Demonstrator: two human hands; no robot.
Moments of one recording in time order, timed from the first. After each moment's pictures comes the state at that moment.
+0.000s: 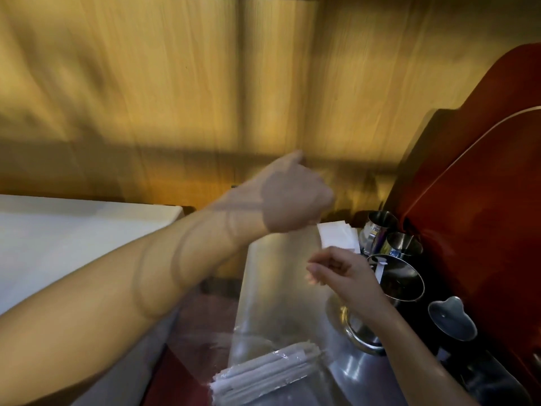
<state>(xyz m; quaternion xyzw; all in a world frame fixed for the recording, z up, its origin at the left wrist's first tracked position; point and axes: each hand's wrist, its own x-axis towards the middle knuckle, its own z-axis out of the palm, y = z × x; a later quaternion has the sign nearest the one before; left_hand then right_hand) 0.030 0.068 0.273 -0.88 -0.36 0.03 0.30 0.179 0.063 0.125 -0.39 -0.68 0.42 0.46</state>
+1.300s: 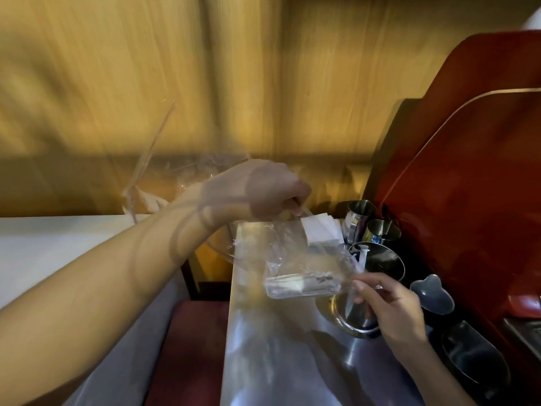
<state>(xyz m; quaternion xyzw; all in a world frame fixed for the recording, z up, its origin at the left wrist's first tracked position) 0.012 0.098 0.268 -0.94 -0.32 -0.05 0.11 0.227 0.020 0.088 -0.51 -0.49 0.36 0.61</state>
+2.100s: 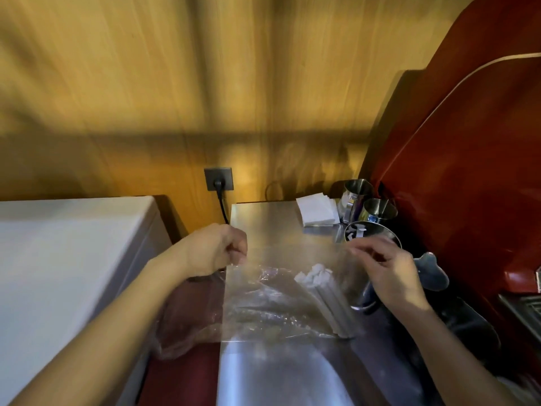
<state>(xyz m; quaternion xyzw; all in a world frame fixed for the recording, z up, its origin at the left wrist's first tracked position) -0.051 0.087 0.148 -0.84 -0.49 -0.08 -0.21 0.235 0.039 0.103 -0.52 -0.62 0.22 0.53</state>
